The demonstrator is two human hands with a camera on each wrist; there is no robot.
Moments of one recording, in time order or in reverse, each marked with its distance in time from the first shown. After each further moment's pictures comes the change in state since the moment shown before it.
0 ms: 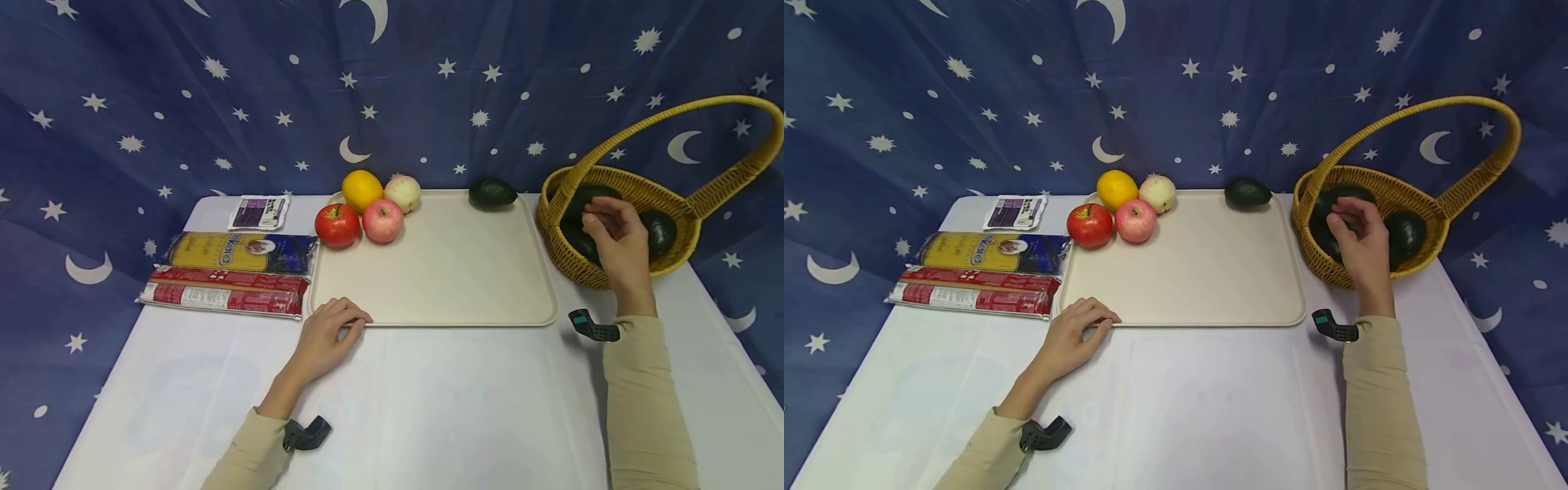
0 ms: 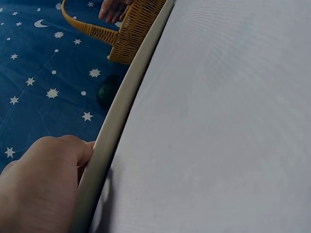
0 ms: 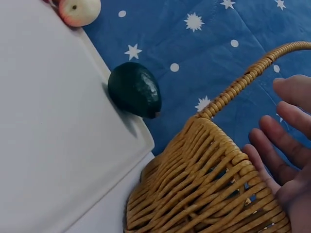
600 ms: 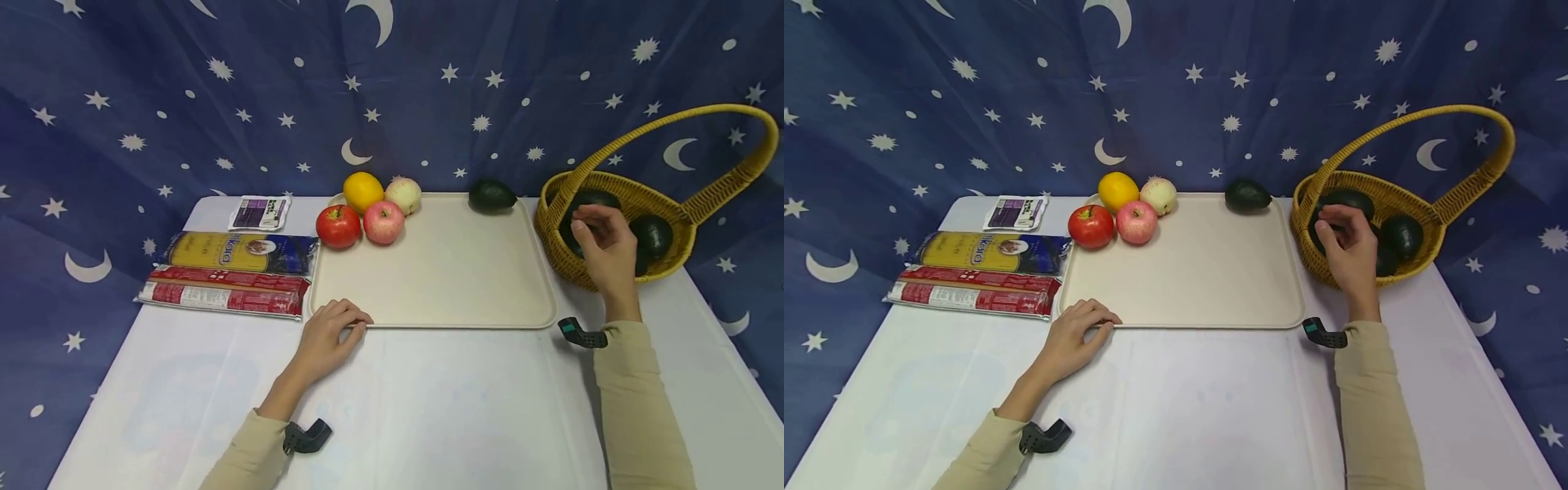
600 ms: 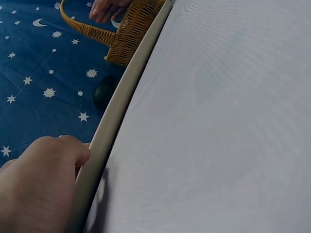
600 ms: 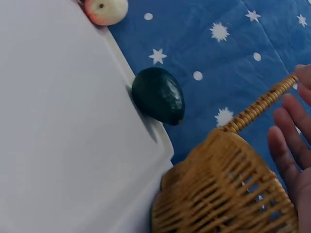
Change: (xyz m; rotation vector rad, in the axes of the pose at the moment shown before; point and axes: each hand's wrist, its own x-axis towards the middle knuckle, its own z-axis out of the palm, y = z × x) left_hand -0.002 0.001 0.000 0.005 0.002 0.006; right_hand -0.018 -0.023 0.019 0.029 -0.038 -0.227
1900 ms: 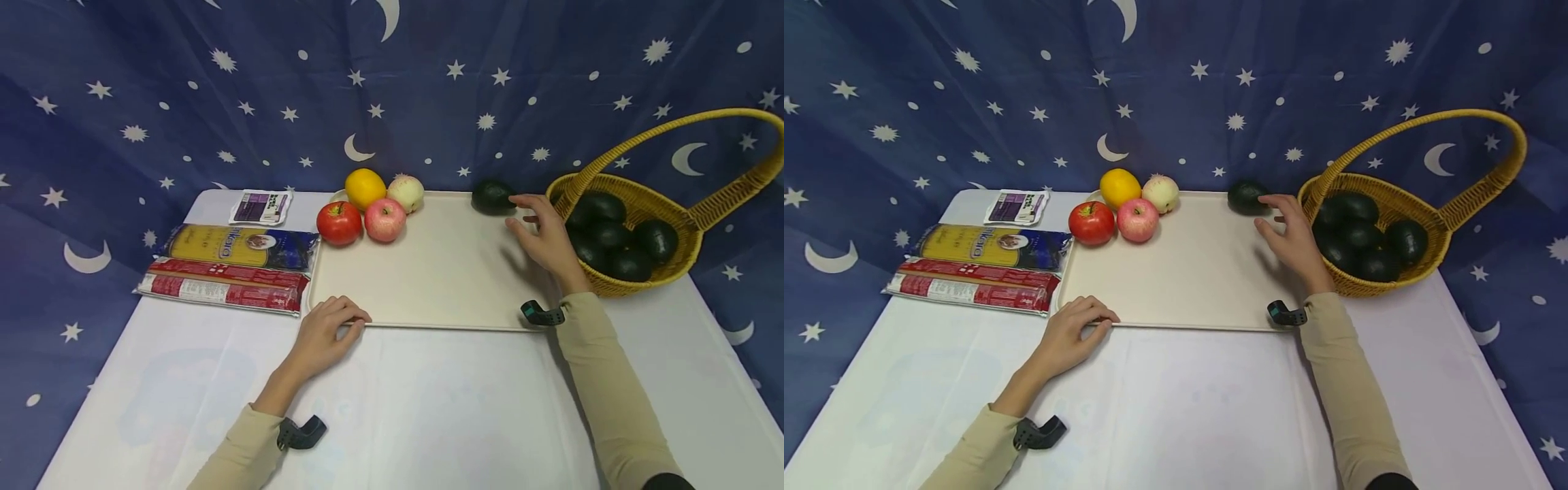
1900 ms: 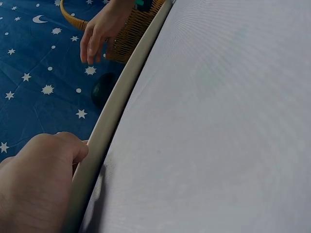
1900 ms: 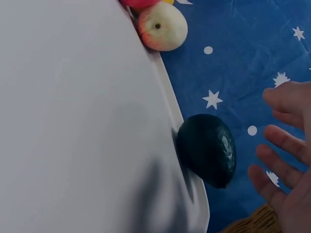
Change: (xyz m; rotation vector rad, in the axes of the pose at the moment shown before) left_hand 0.002 -0.002 0.001 0.001 0.028 0.019; right_hand 0.031 0.036 0.059 -0.339 -0.386 -0.072
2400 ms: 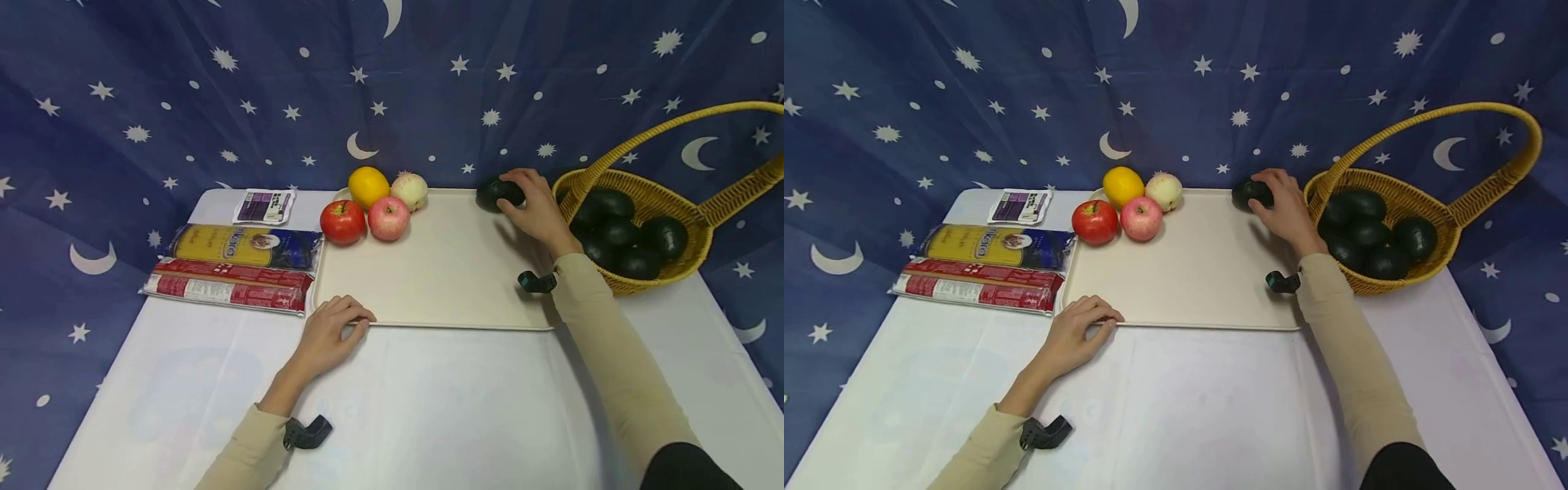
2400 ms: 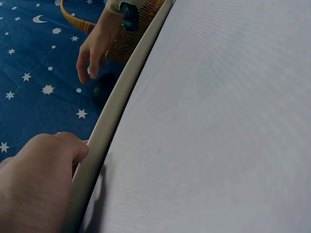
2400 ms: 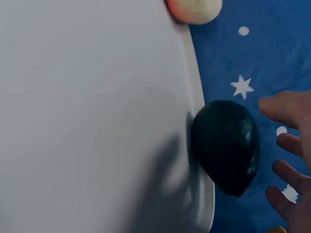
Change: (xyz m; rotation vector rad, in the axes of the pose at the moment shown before) left_hand 0.000 -0.002 0.001 0.004 -0.024 -0.003; right_hand 0.049 0.018 0.010 -0.191 -0.124 0.015
